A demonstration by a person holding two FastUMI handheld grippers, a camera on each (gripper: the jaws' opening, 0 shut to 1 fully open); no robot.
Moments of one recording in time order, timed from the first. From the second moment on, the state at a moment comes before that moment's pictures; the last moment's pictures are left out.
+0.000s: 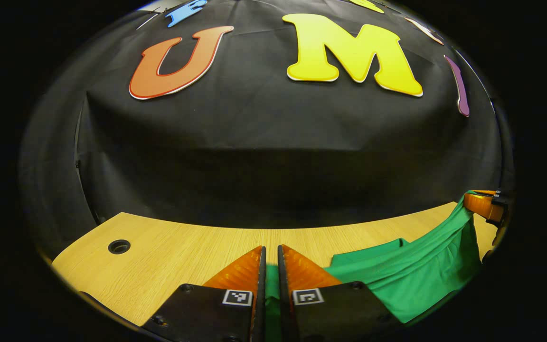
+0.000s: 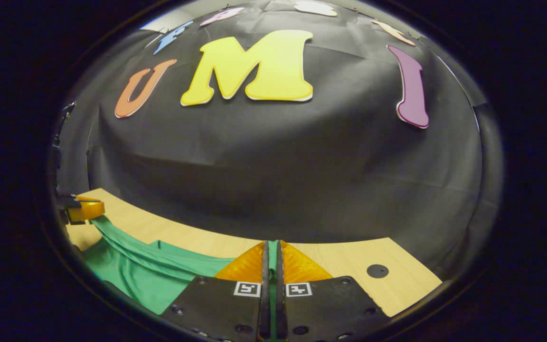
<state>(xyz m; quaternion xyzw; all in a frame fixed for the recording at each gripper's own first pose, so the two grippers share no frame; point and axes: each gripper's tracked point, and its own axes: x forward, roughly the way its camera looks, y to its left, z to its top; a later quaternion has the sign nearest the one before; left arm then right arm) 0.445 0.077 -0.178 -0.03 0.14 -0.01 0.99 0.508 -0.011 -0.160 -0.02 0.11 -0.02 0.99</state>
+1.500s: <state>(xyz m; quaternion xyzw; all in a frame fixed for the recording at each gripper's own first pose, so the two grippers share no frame) 0.129 0.033 -0.002 -0.03 0.05 0.01 1.00 0.158 -0.007 0.013 -0.02 -0.02 0.03 1.00</state>
